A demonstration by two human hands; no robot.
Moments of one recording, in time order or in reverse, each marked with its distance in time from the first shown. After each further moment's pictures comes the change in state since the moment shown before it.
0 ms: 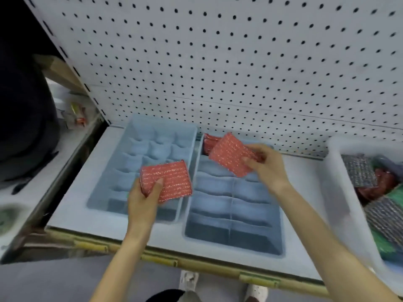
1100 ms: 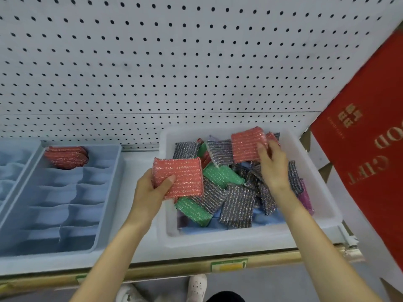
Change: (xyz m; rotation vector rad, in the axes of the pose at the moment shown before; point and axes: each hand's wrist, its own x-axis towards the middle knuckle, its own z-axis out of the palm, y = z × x) left_hand -0.186 0.021 0.342 0.037 -0.468 0.003; right_hand -0.067 0.093 -0.406 -0.235 0.467 0.016
